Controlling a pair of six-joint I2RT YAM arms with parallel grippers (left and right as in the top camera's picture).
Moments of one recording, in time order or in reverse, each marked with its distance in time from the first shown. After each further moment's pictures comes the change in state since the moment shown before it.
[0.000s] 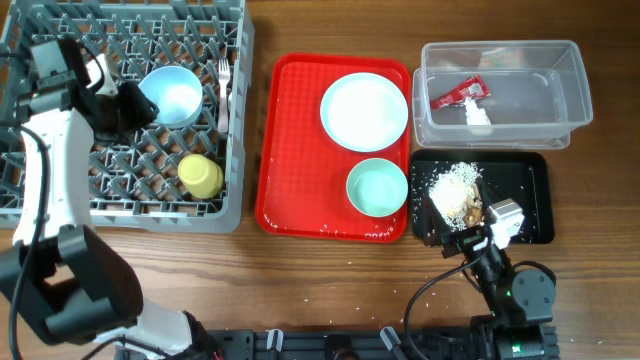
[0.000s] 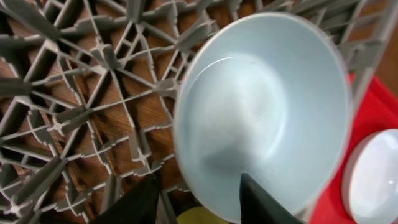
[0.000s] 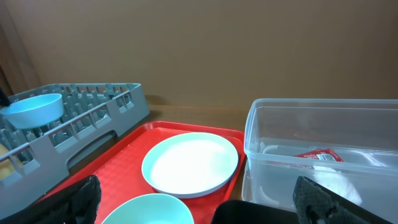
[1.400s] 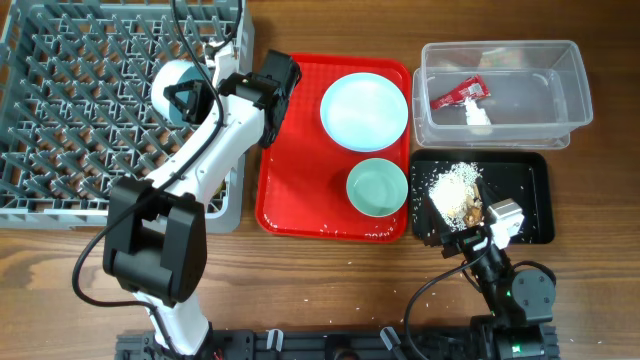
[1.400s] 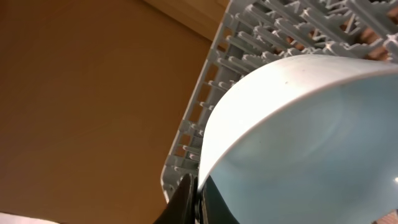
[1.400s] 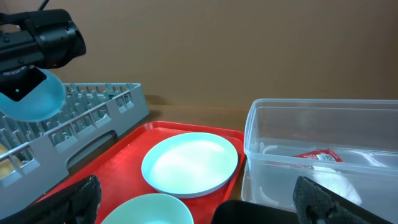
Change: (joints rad) left arm -0.703 0.169 0.035 -0.109 -1.665 -0.137; right arm 0.000 0.000 0.000 0.000 0.000 -0.002
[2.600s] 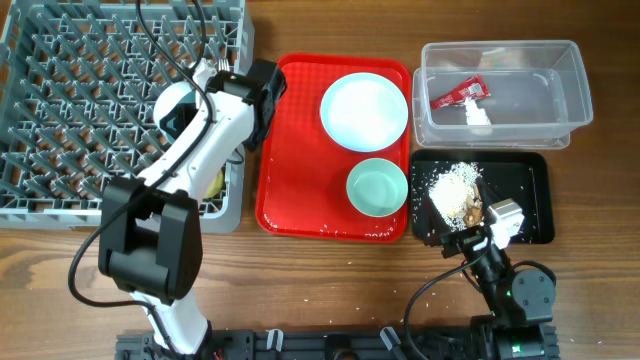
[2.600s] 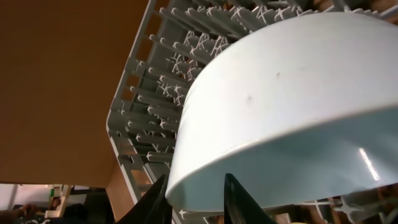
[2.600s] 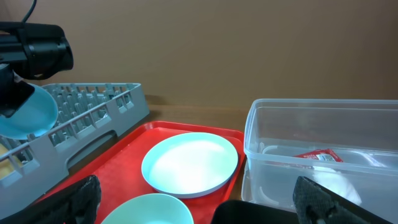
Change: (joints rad) left arm 0.045 0.000 0.000 -0.218 0.303 -0.295; right arm 0.000 0.000 0.000 0.000 0.000 0.000
